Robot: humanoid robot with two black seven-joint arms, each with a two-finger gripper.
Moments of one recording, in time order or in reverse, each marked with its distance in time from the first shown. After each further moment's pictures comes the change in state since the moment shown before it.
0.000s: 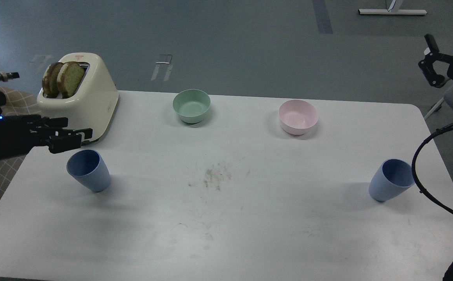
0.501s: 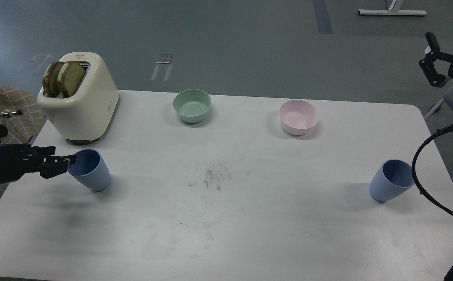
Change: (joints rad) left arm 0.006 -0.062 0.131 0.163 0.031 0.079 -0.035; right arm -0.019 0.006 0.001 0.038 0.002 0.000 0.000
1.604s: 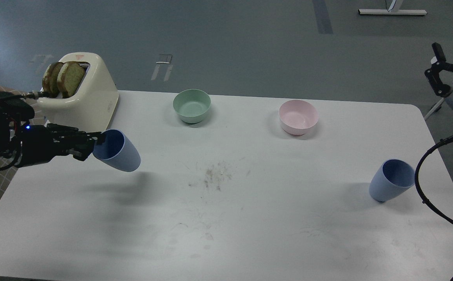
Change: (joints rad) left arm -0.269 -0.087 0.002 -0.263 0.077 -0.185 -0.029; right arm -0.053 0.000 0.026 0.006 0.014 0.000 0.014
